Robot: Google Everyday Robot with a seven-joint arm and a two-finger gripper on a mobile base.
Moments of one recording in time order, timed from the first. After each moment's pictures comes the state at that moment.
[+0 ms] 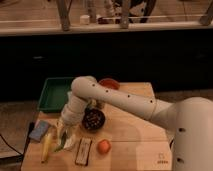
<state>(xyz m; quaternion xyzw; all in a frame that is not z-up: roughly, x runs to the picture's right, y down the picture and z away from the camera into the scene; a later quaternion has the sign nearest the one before) -0.191 0.208 0.647 -0.13 -0.59 -0.60 0.53</state>
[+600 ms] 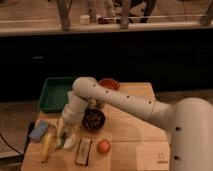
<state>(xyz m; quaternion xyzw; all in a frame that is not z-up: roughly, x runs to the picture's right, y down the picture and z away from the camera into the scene) -0.194 0.210 0.657 -0.12 -0.60 -0.59 0.52</state>
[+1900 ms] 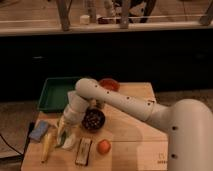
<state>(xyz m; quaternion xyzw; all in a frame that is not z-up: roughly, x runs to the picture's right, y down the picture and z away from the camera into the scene) -0.197 0.211 0.673 -0.12 -0.62 -0.57 0.53</state>
